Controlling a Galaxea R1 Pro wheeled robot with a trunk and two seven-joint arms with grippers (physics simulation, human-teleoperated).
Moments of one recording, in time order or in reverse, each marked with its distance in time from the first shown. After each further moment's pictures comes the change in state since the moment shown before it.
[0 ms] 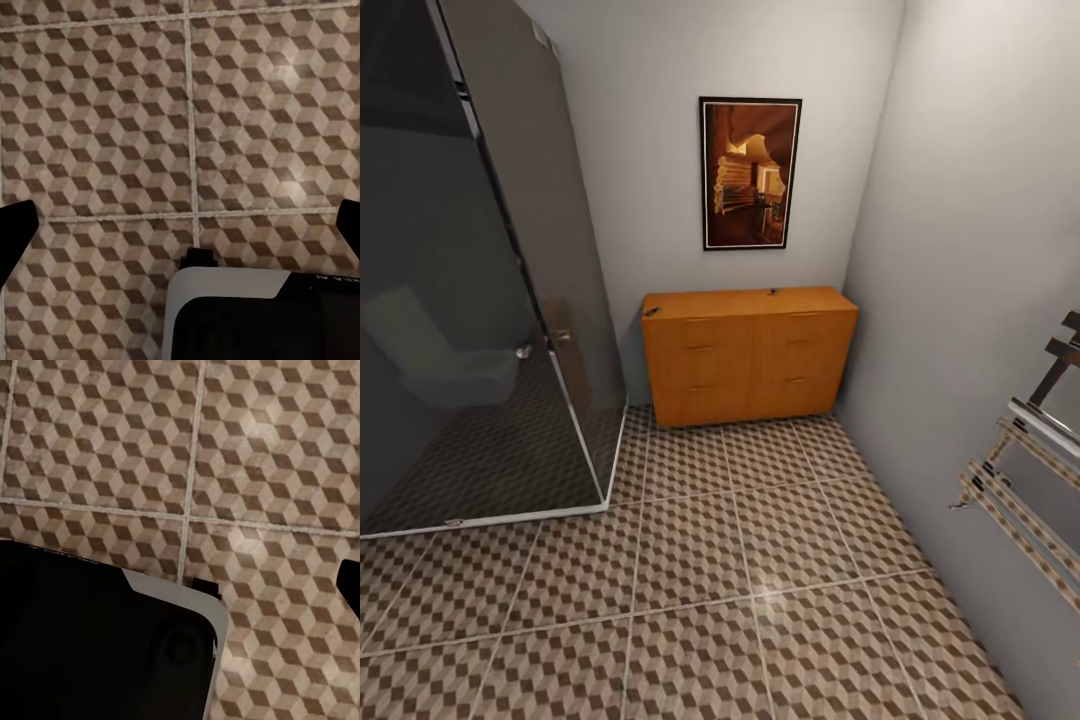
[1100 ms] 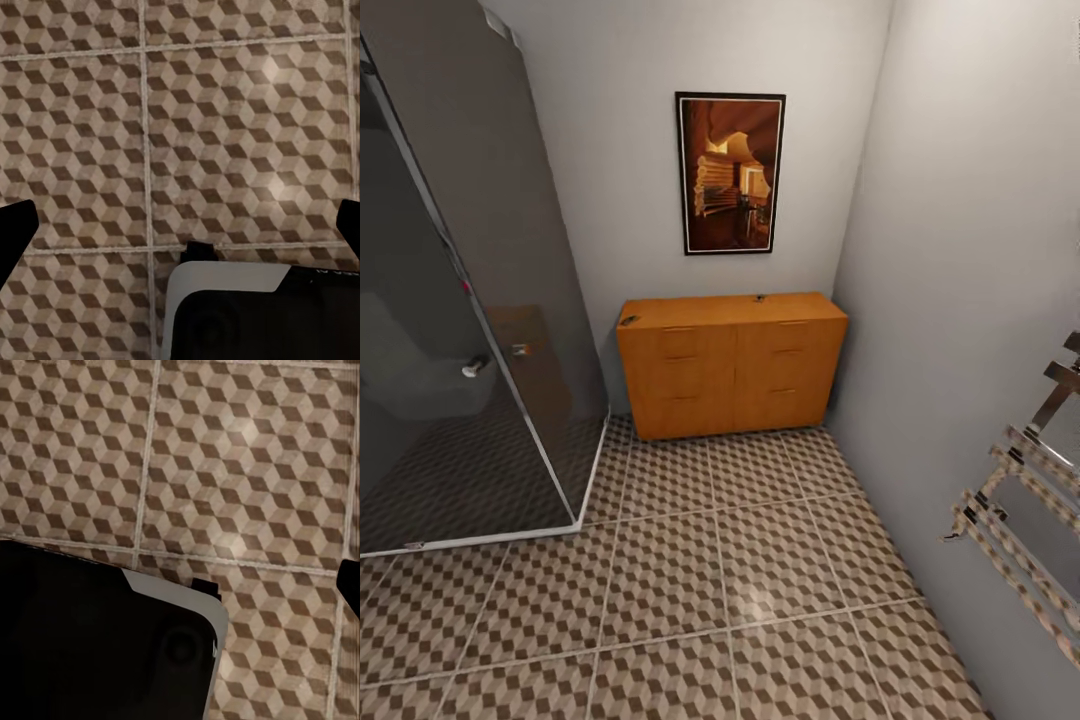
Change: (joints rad) left arm 0.000 -0.003 -0.001 0.012 0.000 0.001 0.000; right arm 0.000 0.000 0.000 0.000 0.000 -0.001 0.000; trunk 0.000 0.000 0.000
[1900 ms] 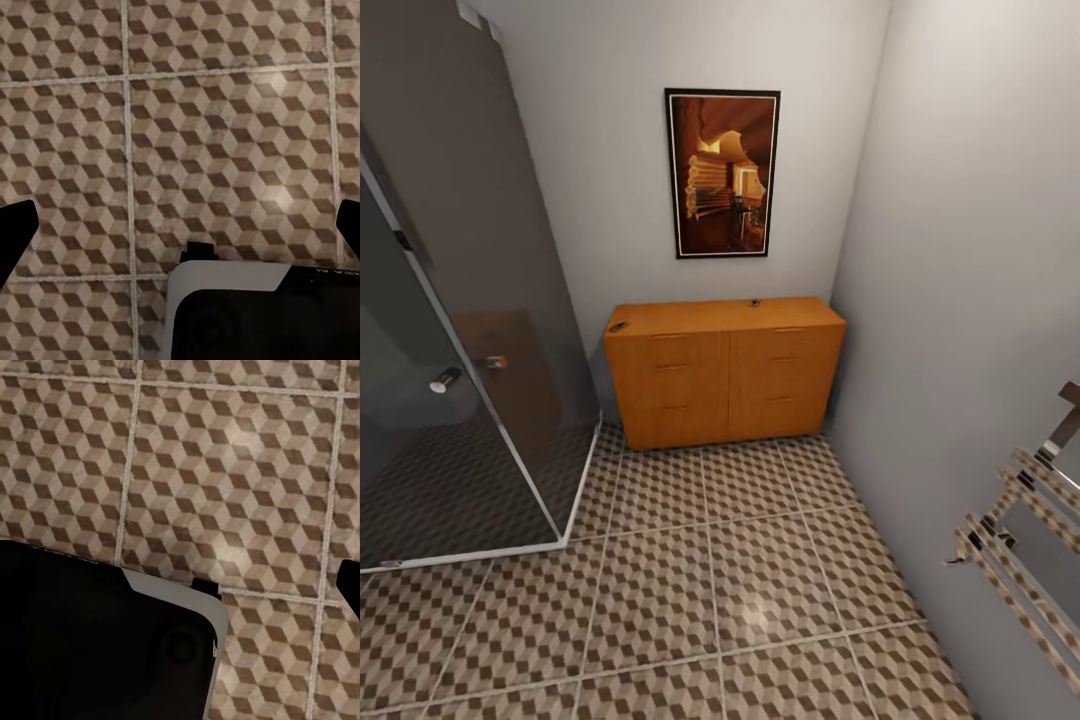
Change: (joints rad) left arm 0.000 0.000 0.001 0.002 0.000 -0.001 0.000; right arm 0.000 0.000 0.000 0.000 0.000 0.000 0.000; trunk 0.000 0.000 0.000
